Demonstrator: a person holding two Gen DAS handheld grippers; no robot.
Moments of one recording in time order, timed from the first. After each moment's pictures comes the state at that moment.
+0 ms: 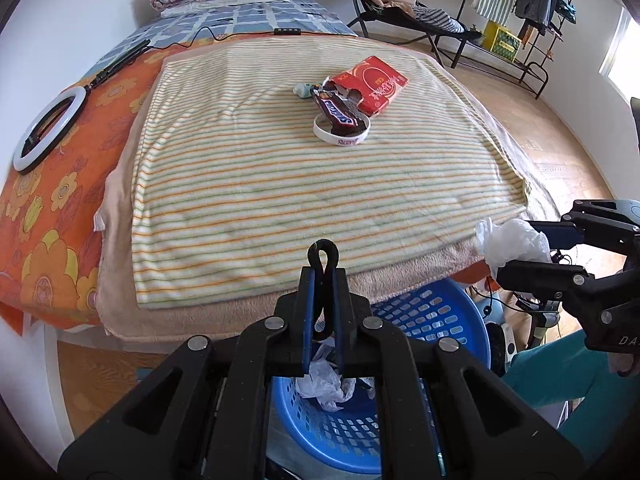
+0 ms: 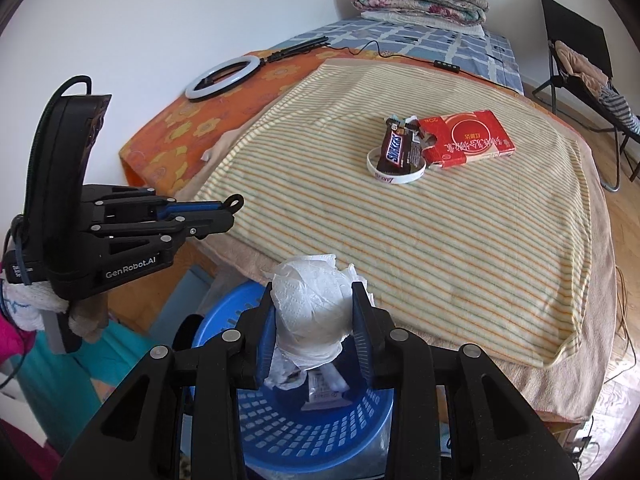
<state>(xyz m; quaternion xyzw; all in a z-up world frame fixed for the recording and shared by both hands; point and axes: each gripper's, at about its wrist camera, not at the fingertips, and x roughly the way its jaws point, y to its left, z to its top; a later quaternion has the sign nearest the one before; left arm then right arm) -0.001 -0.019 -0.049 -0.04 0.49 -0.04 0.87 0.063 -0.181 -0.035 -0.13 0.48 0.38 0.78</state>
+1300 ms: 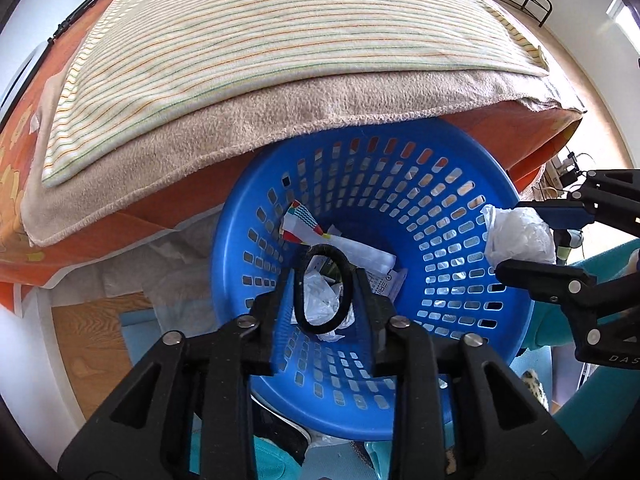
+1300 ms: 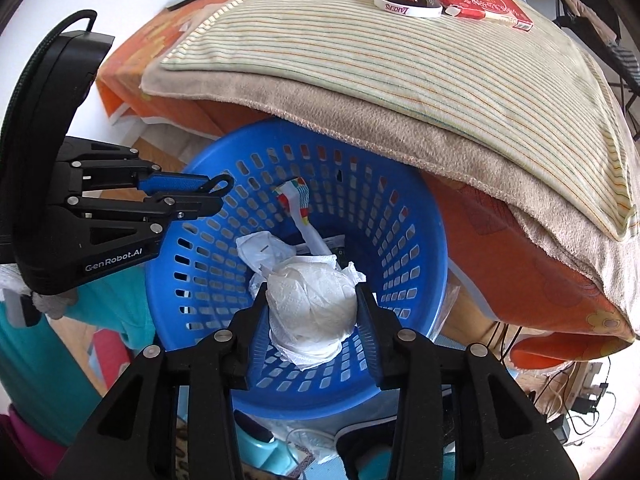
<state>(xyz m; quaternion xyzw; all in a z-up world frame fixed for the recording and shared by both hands) -0.033 -0.056 -0.149 0.01 0.60 -0.06 0.80 0.017 -0.195 -0.138 -0.17 0.57 0.34 0.73</state>
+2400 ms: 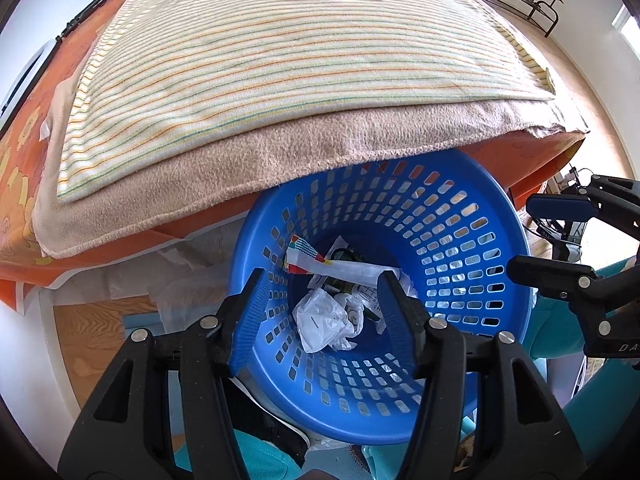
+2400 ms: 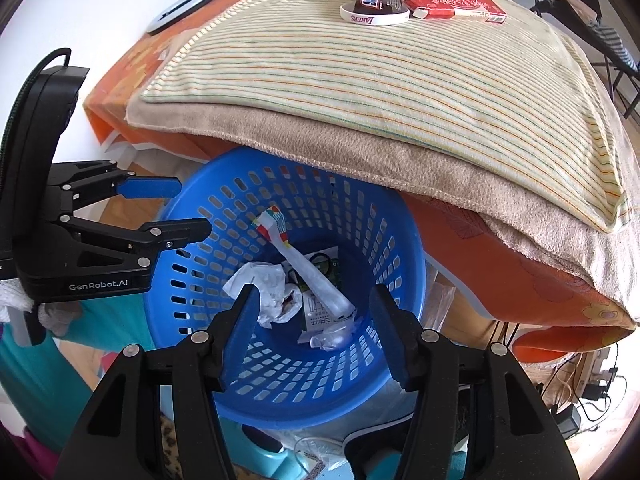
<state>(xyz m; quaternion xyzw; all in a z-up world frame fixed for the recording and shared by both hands) -0.022 -0.047 -0.134 -0.01 0.59 -0.05 0.81 0.036 -0.206 -0.128 -0.13 0.57 0.32 0.75</state>
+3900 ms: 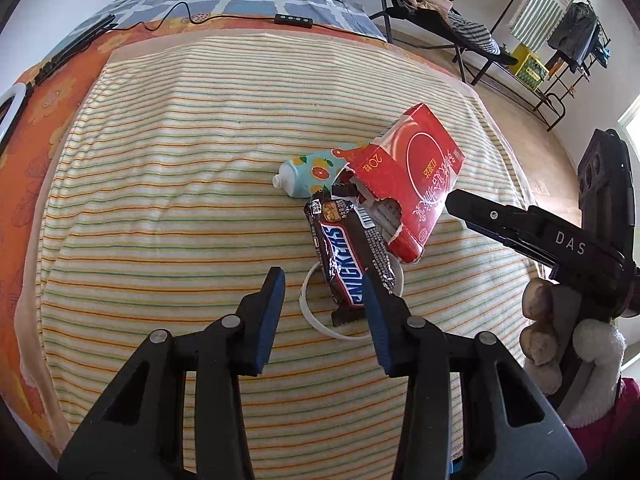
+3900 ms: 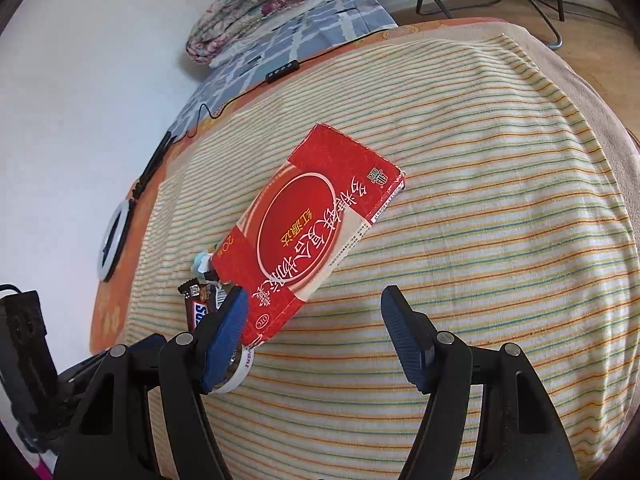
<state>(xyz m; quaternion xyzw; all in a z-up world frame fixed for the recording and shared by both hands) 0.213 -0.011 -0.078 -0.12 0.52 -0.04 0.84 0.317 -0.228 -0.109 0.16 0.52 0.23 0.81</state>
